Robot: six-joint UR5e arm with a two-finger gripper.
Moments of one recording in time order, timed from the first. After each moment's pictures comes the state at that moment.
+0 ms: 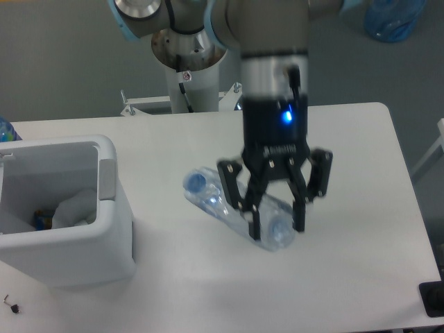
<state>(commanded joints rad) 2.44 -1.80 -1.24 -0.79 1.27 0.02</state>
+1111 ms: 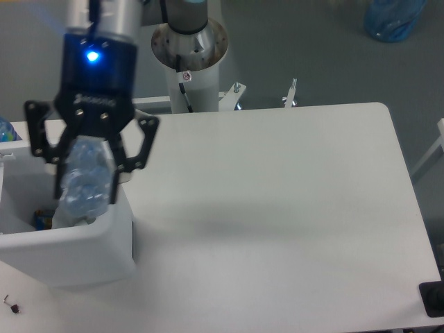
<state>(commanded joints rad) 2.14 -1.81 -1.26 -0.78 1.28 0.14</state>
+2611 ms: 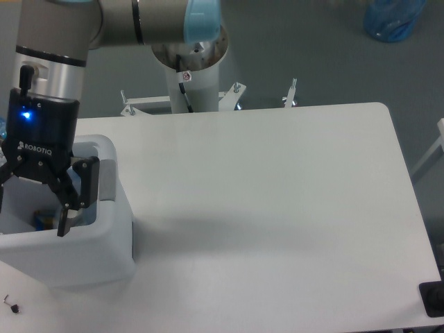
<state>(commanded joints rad) 2.09 -1.83 -1.32 -0.71 1.29 0.14</state>
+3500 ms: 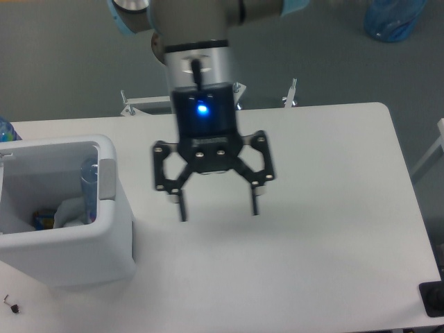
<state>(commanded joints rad) 2.45 -1.79 -1.40 -0.85 1.43 0.50</state>
